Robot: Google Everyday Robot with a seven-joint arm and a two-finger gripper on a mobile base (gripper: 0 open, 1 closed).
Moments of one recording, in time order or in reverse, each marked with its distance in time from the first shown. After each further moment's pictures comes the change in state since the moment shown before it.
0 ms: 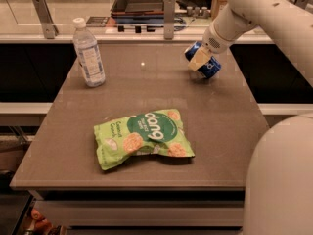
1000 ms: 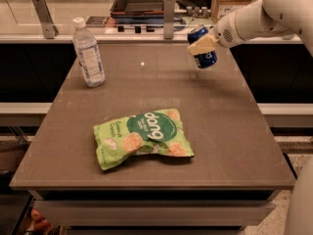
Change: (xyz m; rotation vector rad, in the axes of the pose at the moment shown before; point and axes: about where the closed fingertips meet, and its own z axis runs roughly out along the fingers) arm -0.034 -0.006 -0.035 -0.068 -0.388 0.105
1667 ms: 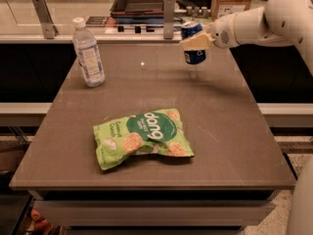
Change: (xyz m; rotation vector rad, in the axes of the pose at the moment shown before) arm -0.024 0.008 0.011 -0.101 -0.213 0.012
